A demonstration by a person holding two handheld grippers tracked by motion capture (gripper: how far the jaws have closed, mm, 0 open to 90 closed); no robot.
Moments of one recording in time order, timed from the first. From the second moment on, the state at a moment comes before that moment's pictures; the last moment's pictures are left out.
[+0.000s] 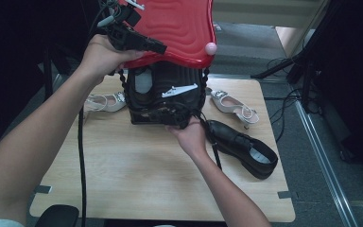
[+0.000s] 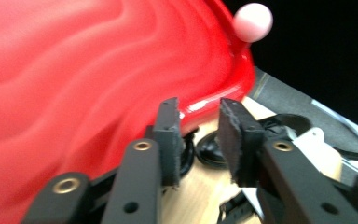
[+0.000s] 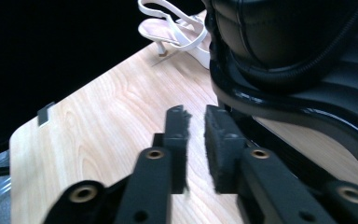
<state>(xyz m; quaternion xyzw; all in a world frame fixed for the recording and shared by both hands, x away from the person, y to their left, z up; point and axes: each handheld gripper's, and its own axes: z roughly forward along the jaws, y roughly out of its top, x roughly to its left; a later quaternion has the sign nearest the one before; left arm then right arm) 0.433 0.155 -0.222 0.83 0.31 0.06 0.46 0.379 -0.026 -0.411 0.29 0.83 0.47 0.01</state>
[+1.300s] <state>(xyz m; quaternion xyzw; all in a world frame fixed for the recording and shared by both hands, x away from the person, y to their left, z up) 0.342 0.189 -0.365 0.83 0.32 0.02 0.45 0.314 -0.183 -0.442 0.34 0.82 0.46 0.00</state>
